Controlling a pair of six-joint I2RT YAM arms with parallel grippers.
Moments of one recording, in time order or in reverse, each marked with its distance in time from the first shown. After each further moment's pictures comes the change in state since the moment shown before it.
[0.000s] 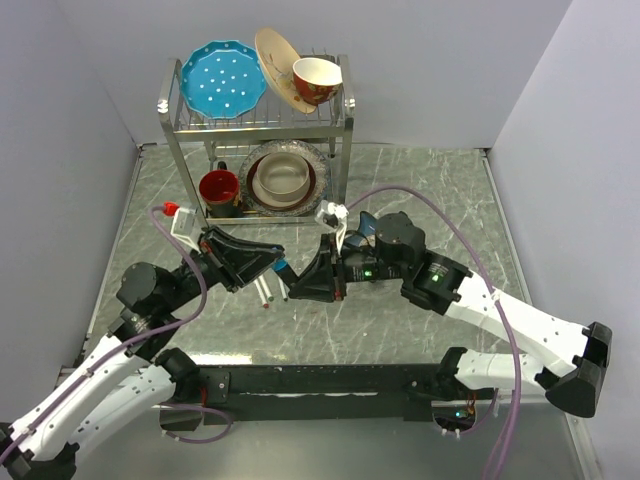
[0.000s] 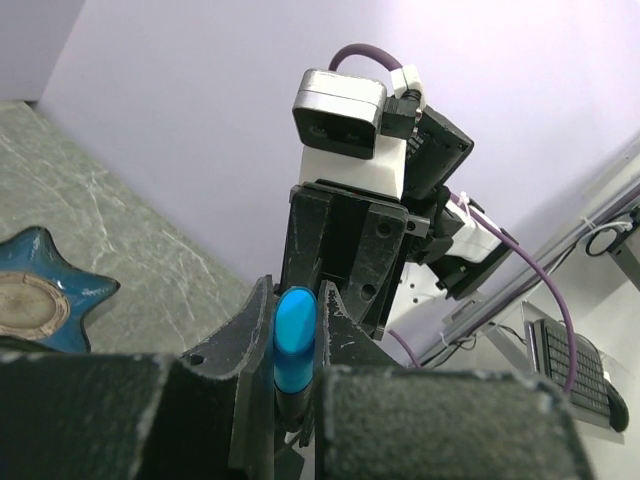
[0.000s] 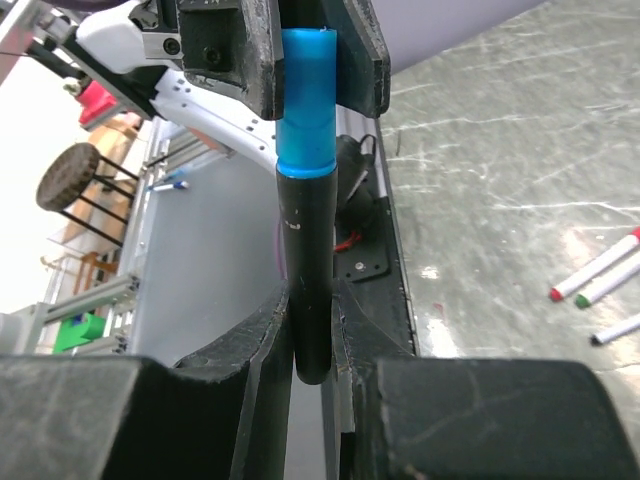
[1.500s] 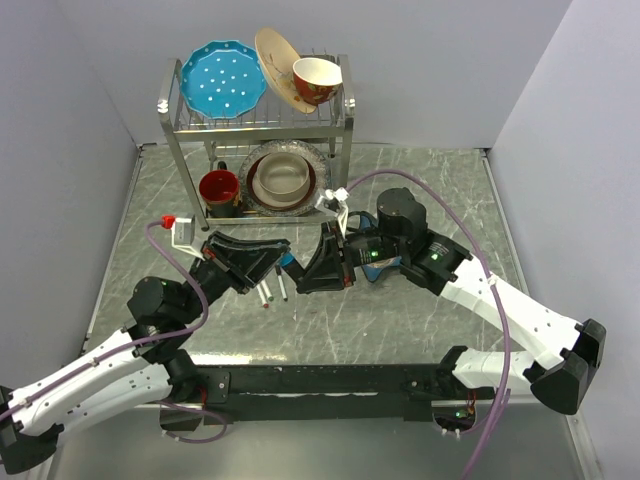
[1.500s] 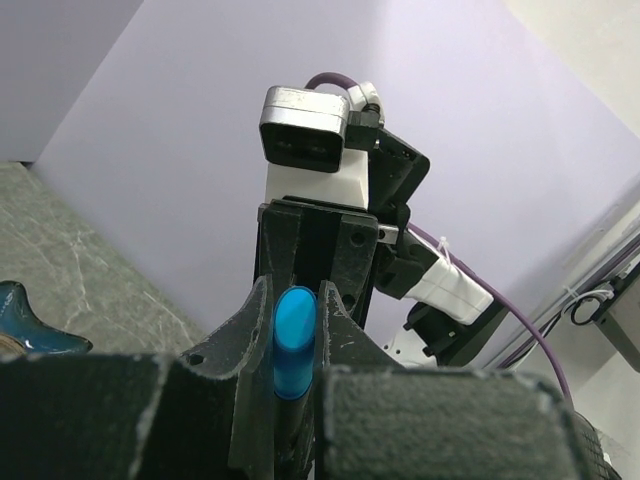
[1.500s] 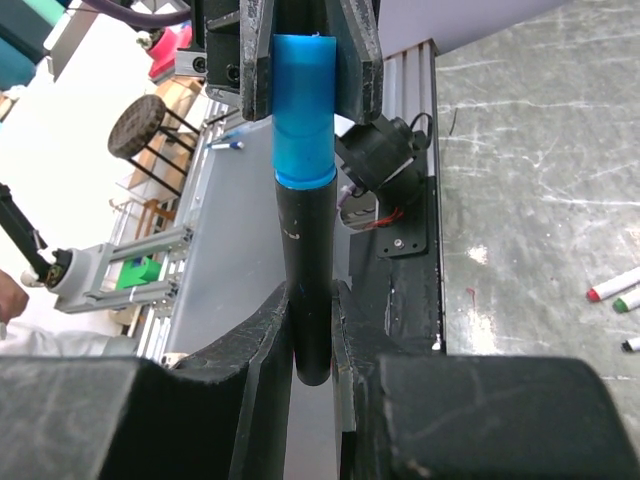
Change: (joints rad) left arm -0.260 0.026 -0.093 0.208 -0.365 0.033; right arm -0.134 0.081 0.111 -0.067 -0.310 -0.011
